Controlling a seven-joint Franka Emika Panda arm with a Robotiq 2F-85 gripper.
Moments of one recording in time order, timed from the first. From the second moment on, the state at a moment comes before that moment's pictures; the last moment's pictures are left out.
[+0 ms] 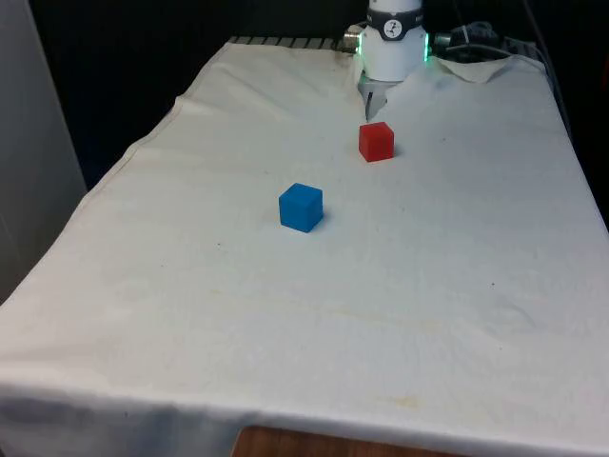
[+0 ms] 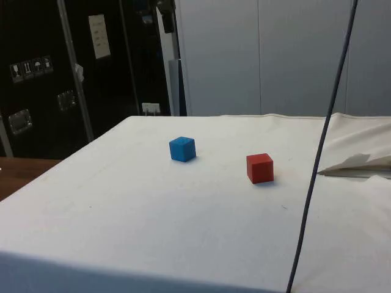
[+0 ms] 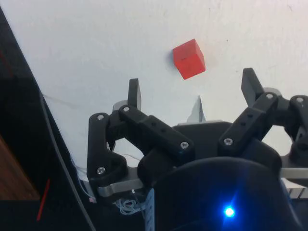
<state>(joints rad) 0.14 0.04 -0.15 -1.88 0.03 1.84 -0.04</state>
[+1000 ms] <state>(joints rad) 0.14 -0.11 -0.14 -2.07 0.03 1.92 -0.05</state>
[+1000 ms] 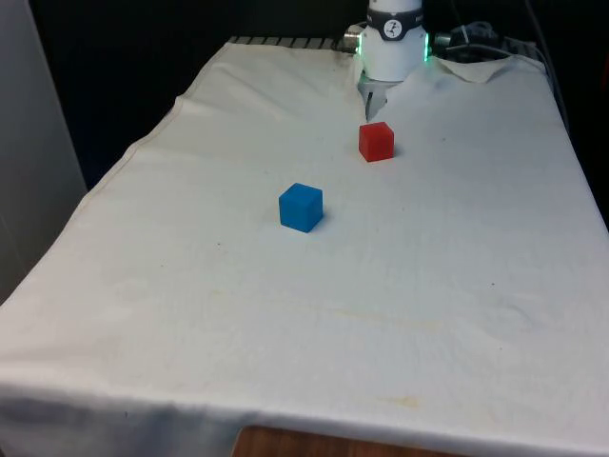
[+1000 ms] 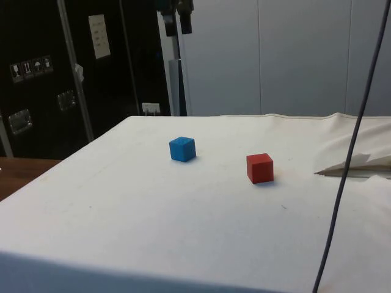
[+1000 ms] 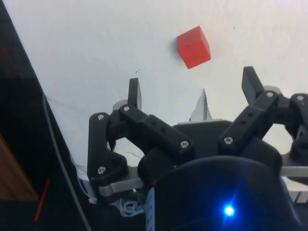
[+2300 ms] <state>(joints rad) 0.14 -0.28 -0.14 -2.29 -0.04 2.01 -0.08</state>
